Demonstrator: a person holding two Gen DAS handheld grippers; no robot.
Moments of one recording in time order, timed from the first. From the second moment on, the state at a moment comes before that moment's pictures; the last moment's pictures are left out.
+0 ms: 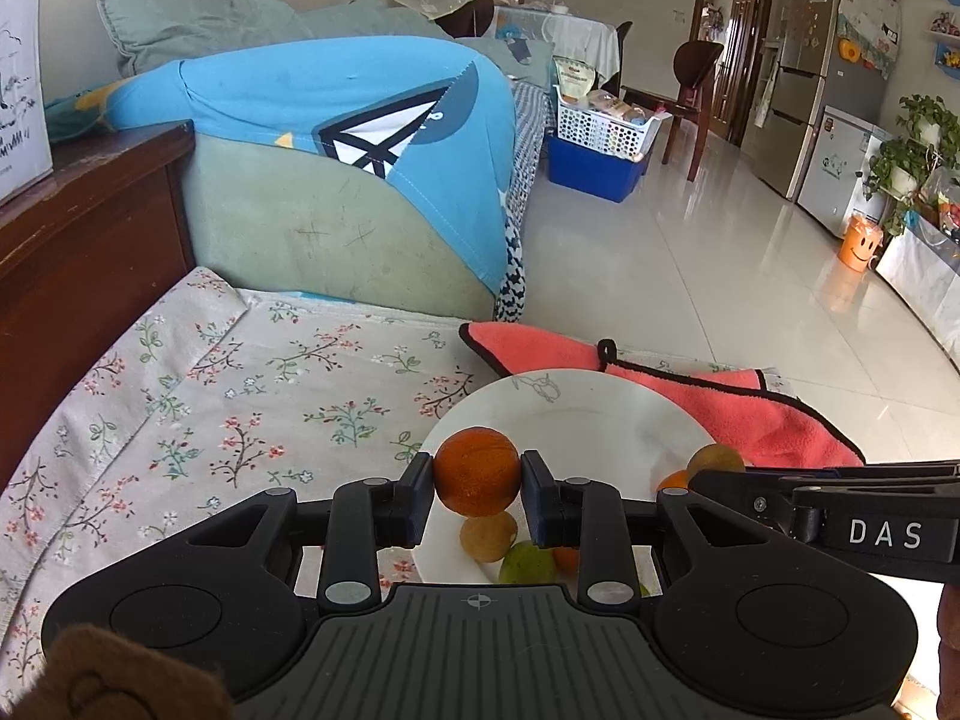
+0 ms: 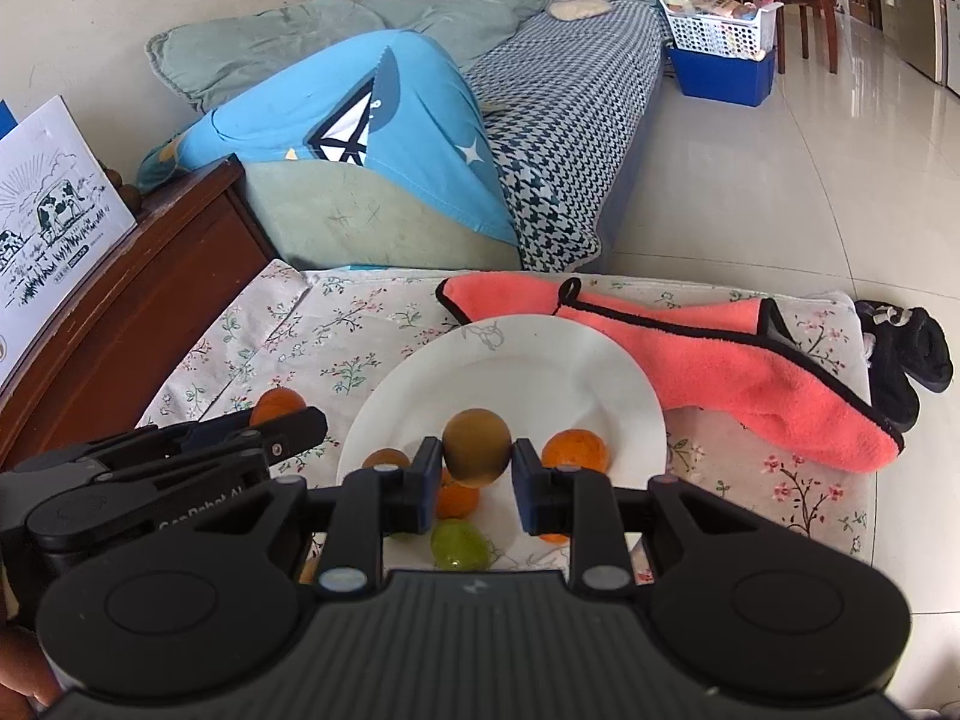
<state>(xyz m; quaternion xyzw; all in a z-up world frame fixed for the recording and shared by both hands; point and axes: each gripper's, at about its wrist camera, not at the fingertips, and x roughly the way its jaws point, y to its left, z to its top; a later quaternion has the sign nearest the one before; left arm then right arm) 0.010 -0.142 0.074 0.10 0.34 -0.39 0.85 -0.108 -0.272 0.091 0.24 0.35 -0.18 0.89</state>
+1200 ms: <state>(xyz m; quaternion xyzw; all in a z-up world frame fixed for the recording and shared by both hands) 0.023 -0.175 0.064 0.13 0.34 -0.33 0.87 -0.093 -0.298 0.065 0.31 0.35 -0.20 0.86</state>
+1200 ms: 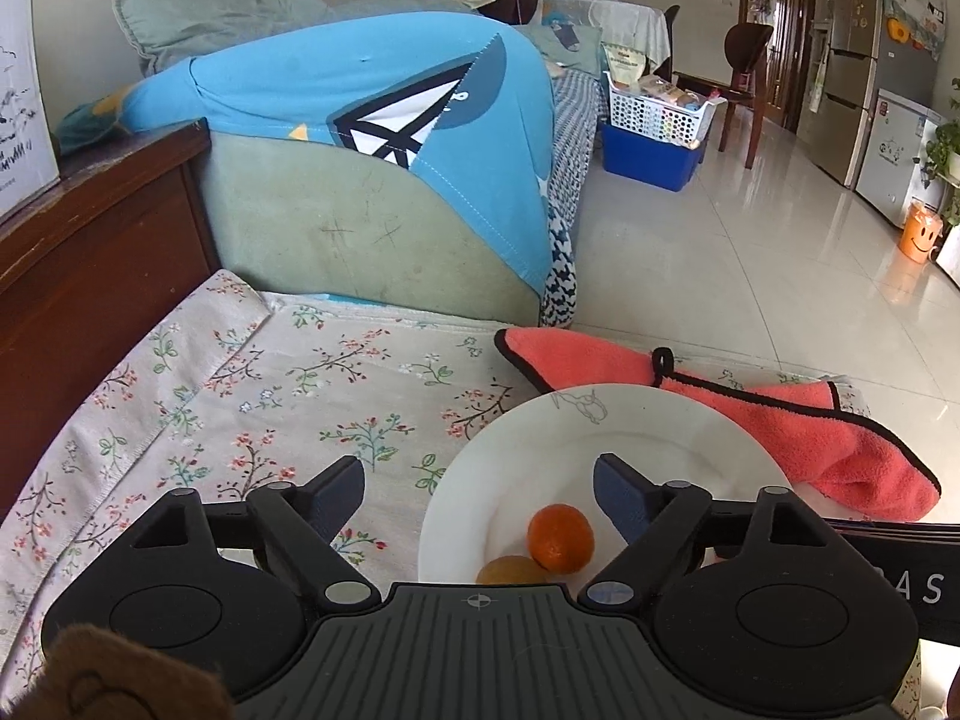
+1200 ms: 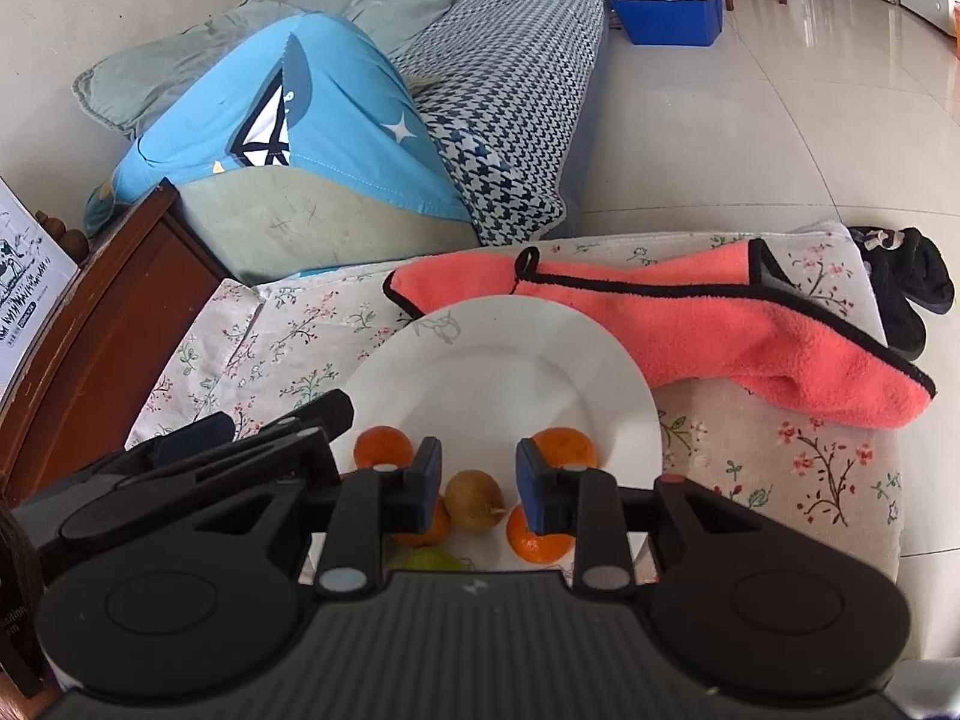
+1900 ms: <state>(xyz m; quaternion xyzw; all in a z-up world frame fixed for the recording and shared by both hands) 0.005 -0.121 0.102 0.15 0.36 -0.30 0.87 -0.110 -0.264 0.096 0.30 0.35 -0.17 0.87</state>
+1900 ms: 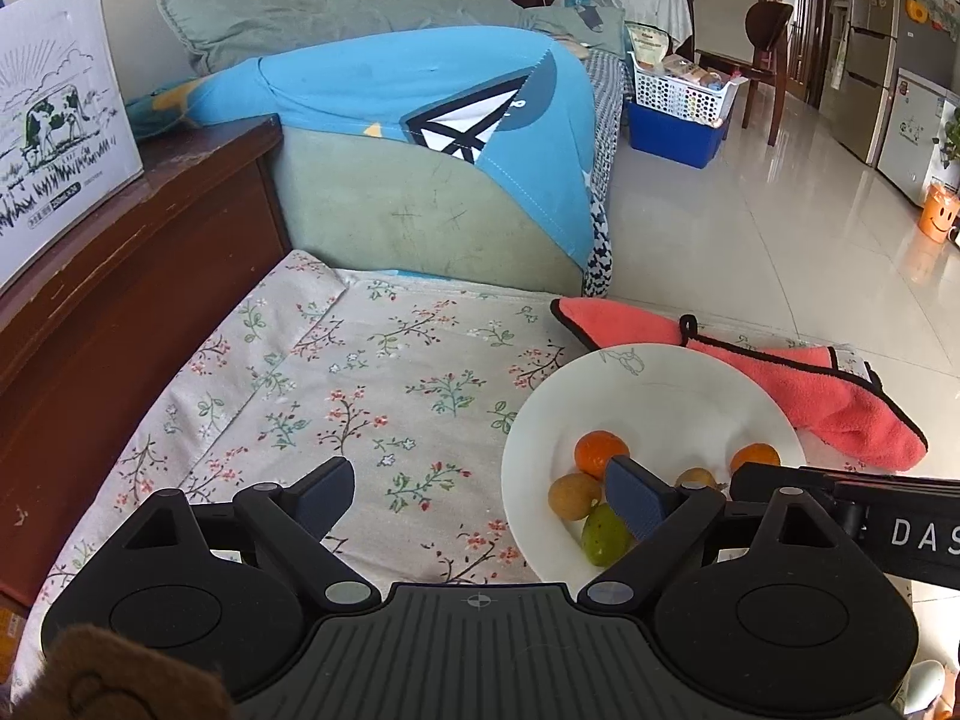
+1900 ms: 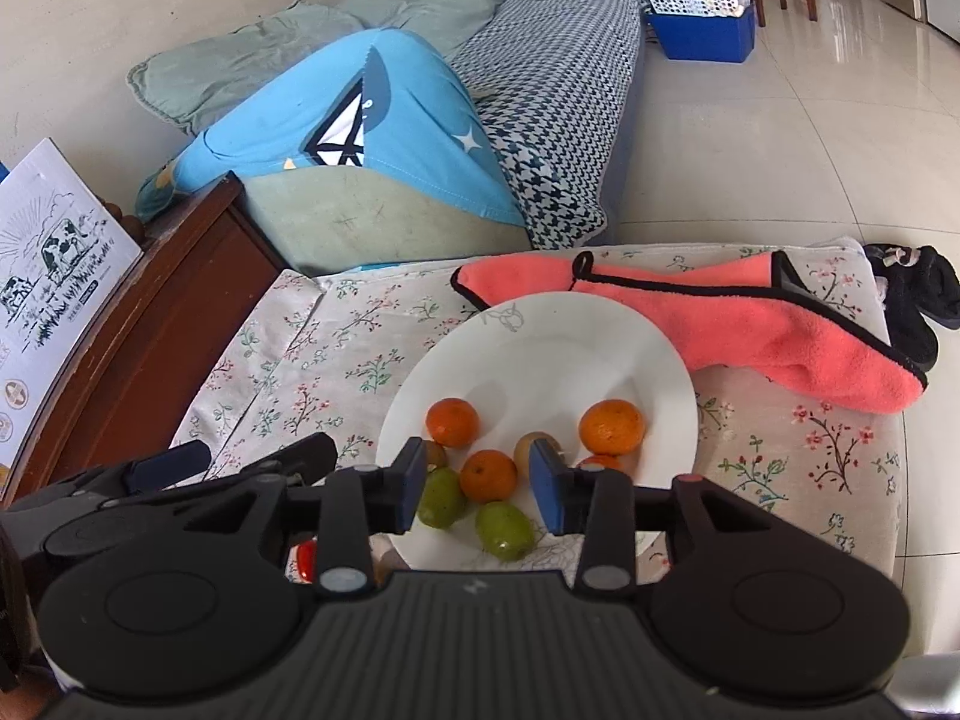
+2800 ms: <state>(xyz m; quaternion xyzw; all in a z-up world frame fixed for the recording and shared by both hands) 0.040 -0.035 0.075 0.10 0.44 -0.26 0.85 -0.096 -0.176 0.061 0.18 0.43 -0.06 0.88</state>
